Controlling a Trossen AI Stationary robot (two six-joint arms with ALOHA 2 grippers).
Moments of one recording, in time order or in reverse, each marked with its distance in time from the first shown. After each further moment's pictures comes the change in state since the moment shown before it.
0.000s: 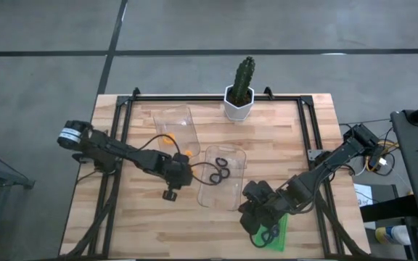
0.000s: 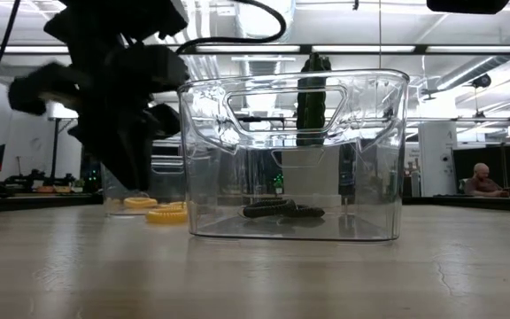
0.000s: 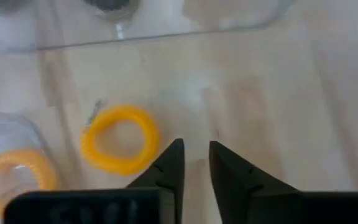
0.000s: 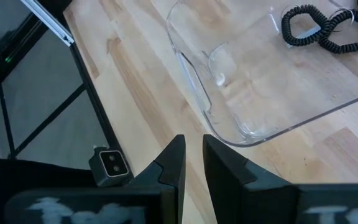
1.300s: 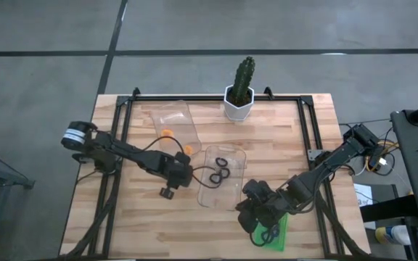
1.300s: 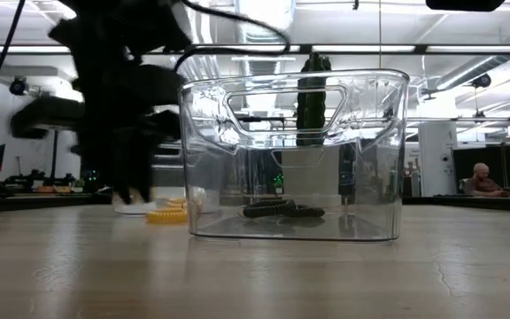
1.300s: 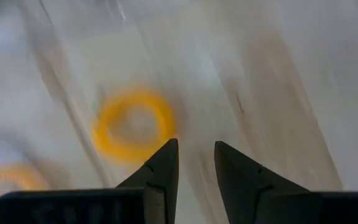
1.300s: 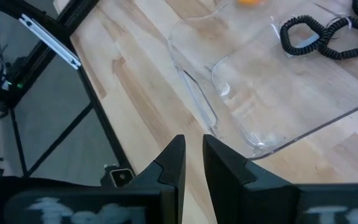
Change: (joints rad) left arm 0.004 0.047 0.018 -0.046 -0.060 0.182; right arm 0.000 0.000 0.000 0.032 0.054 0.061
